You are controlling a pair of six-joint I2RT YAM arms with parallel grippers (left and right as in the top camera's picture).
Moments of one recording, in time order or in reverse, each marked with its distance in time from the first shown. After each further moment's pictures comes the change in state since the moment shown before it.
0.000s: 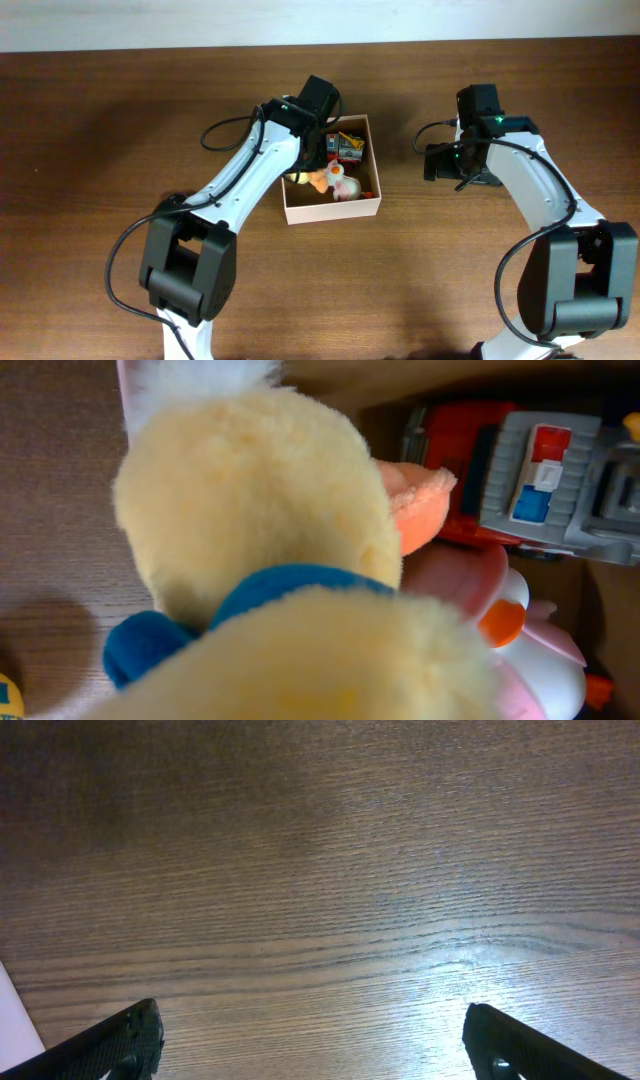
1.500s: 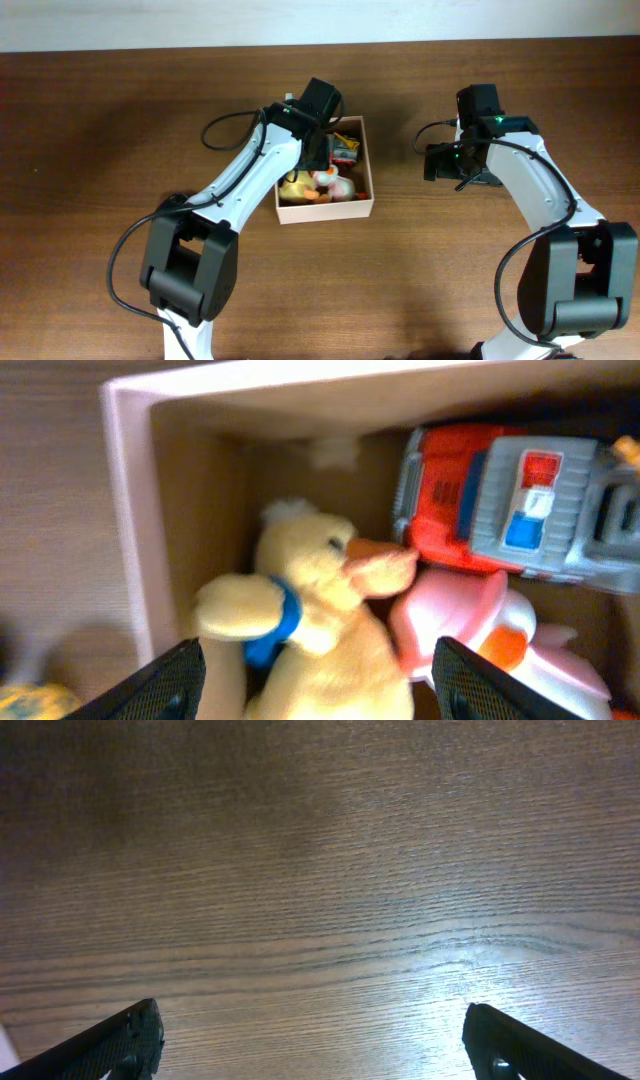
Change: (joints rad) left arm -0.005 0.000 -0.009 0.011 -0.111 0.064; right arm 0.000 0.000 0.000 0.000 0.000 0.000
